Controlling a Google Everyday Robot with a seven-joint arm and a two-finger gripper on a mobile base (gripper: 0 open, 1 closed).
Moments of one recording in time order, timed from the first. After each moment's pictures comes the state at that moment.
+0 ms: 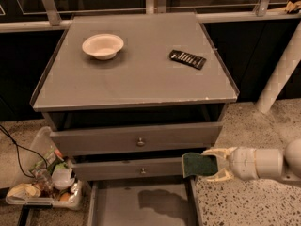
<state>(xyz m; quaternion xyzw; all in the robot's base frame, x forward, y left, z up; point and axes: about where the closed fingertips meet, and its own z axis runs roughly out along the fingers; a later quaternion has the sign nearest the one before) 0.461 -0.210 0.618 -0.67 0.58 0.12 0.45</state>
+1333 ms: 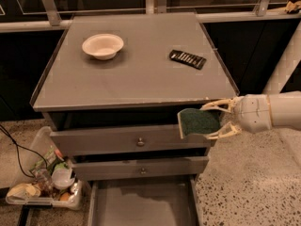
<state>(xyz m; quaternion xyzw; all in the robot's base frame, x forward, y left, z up) 0.498 -0.180 0.798 -0.71 0.49 0.12 0.49</state>
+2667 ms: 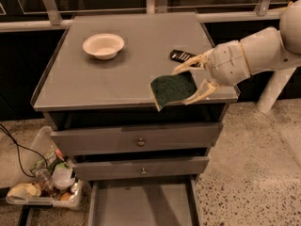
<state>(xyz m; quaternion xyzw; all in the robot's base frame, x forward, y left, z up) 0.532 -0.099 0.901 -0.79 0.39 0.12 0.46</state>
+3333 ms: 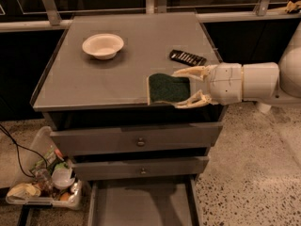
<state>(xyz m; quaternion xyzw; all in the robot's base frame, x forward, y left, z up) 0.534 -0.094 0.886 -0.68 0.44 0.13 0.57</state>
